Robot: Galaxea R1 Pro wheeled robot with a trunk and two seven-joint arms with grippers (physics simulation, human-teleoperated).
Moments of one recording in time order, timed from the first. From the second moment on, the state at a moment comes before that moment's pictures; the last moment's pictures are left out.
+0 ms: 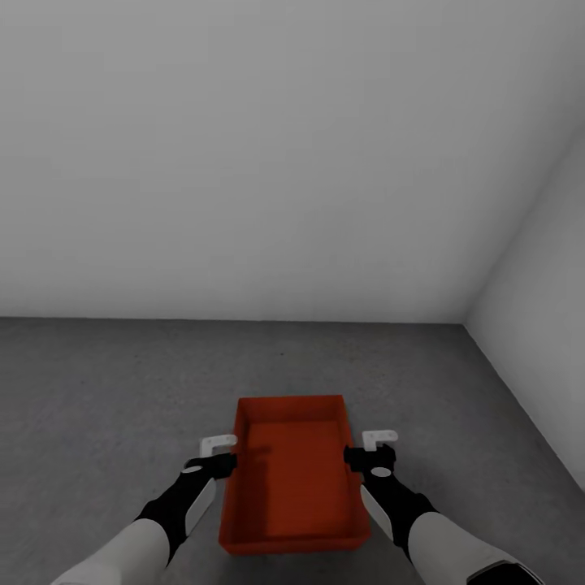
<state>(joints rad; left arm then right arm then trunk) -0.65 -0.08 -0.06 -0.37 0.16 0.12 0.19 -0.70 0.09 0.27 -0.27 -0.15 -0.04 -0.29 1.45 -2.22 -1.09</state>
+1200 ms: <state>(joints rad) -0.65 -0.06 -0.06 -0.36 0.19 0.13 0.19 -0.70 0.10 0.27 -0.27 -0.15 -0.04 -0.28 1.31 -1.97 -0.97</state>
